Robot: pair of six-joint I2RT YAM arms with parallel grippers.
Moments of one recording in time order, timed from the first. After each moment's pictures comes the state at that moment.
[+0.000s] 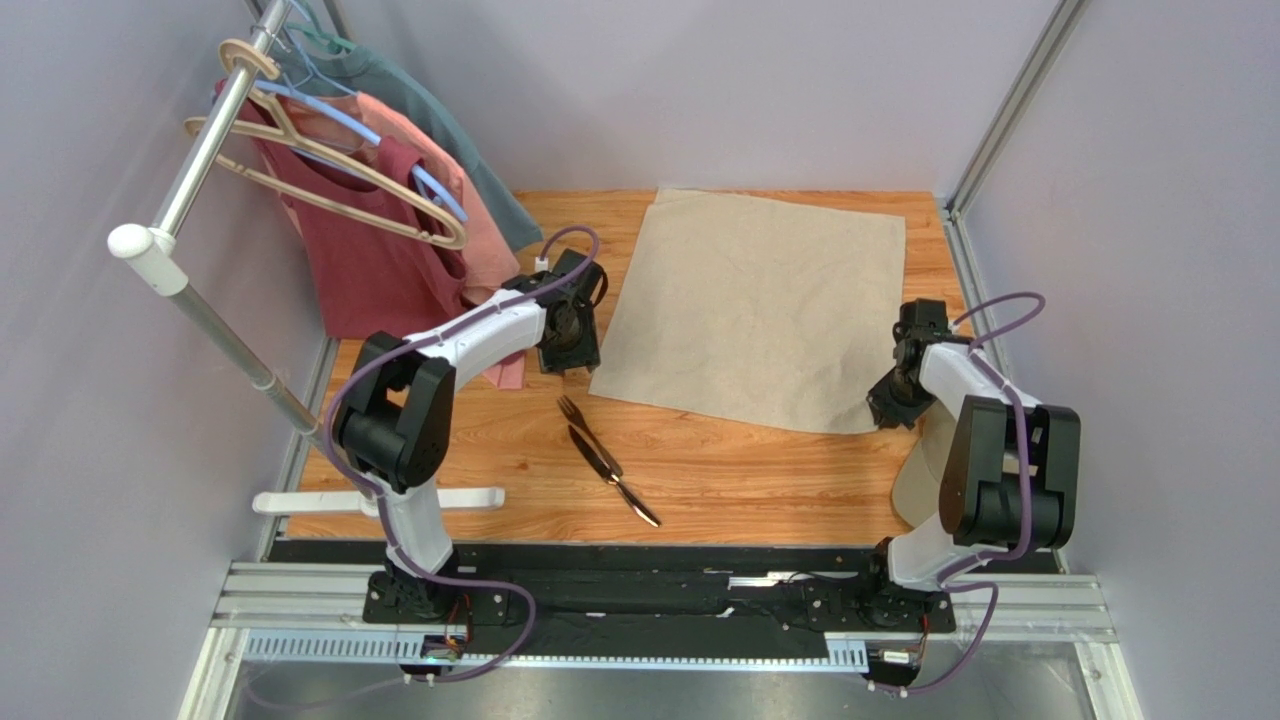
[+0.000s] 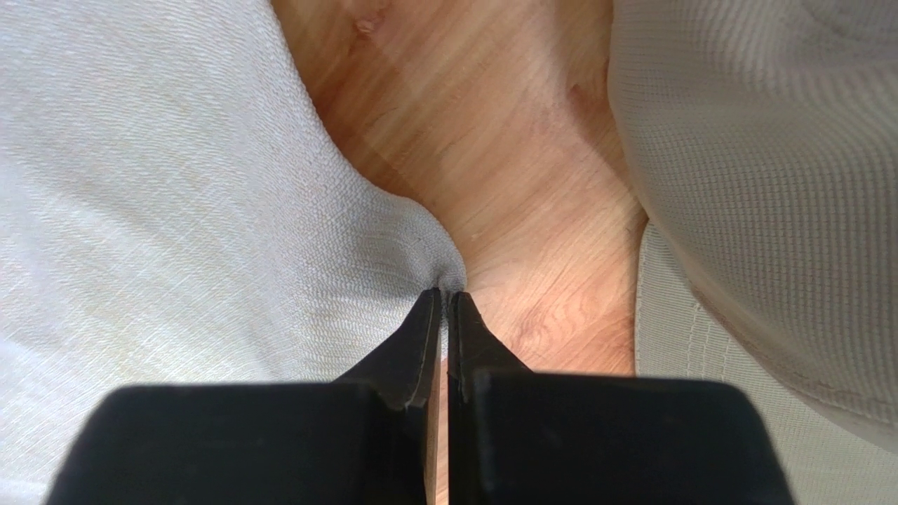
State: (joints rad) left arm -0.51 1.82 1.32 -0.66 -0.16 -0.62; right arm -0.16 1.55 0.88 -0.62 0.17 0.70
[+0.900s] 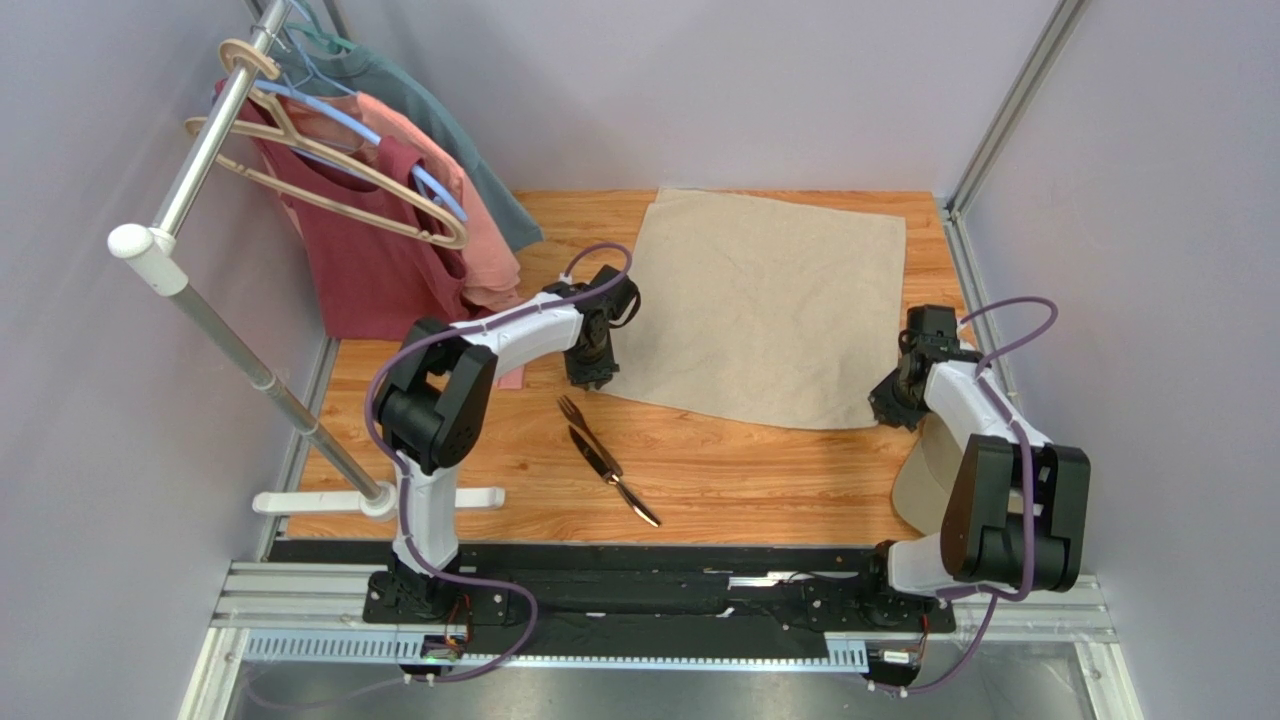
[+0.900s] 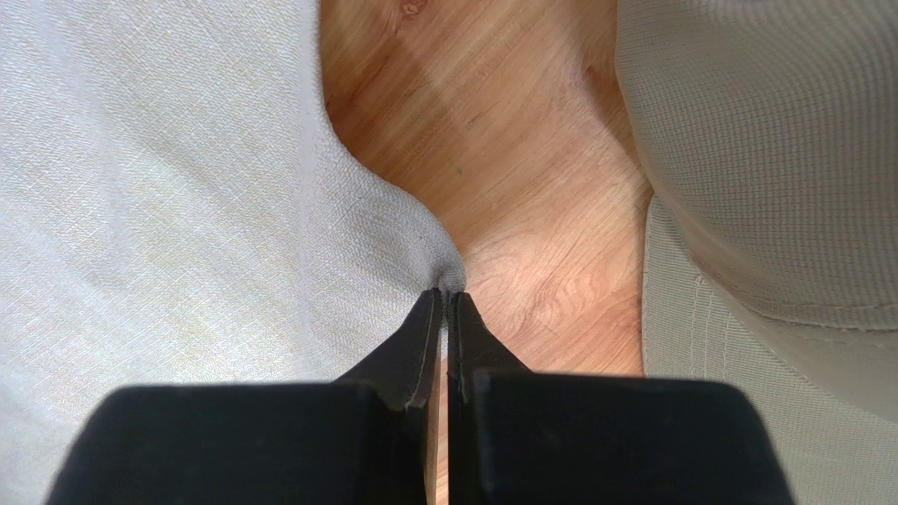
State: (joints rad) left arm -0.58 1.98 1.40 -0.72 -0.25 -0.73; right arm -0.16 1.41 0.82 -0.58 0.14 0.69
